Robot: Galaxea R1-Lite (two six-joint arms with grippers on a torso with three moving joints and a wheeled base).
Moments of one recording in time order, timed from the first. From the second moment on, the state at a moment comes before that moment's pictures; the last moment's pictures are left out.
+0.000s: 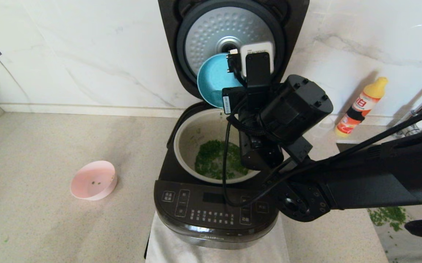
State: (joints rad) left arm 0.01 0.00 0.00 0.00 -0.02 0.08; right arm 0.83 2.09 -1.43 -1.30 -0.81 -0.51
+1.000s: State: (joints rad) left arm 0.01 0.00 0.00 0.00 -0.02 0.08; right arm 0.88 2.09 -1.39 -1.42 -0.80 -0.60
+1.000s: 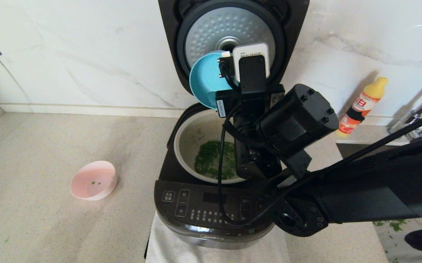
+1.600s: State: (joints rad) left arm 0.01 0.00 0.00 0.00 -0.02 0.08; right arm 0.88 2.06 -1.38 -1.30 -0.81 -0.60
